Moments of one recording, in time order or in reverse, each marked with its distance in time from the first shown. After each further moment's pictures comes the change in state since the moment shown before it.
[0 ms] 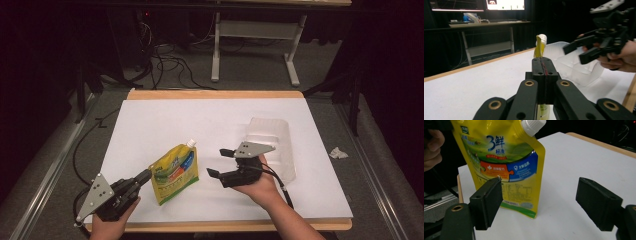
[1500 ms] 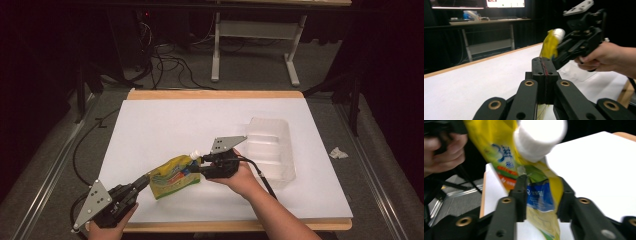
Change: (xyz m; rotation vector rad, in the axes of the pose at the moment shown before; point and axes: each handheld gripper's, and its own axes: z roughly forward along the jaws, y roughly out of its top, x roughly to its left) left arm 0.000 -0.005 -0.009 0.022 0.030 -0.013; right arm -0.003 0.011 0.054 0.028 0.276 -0.070
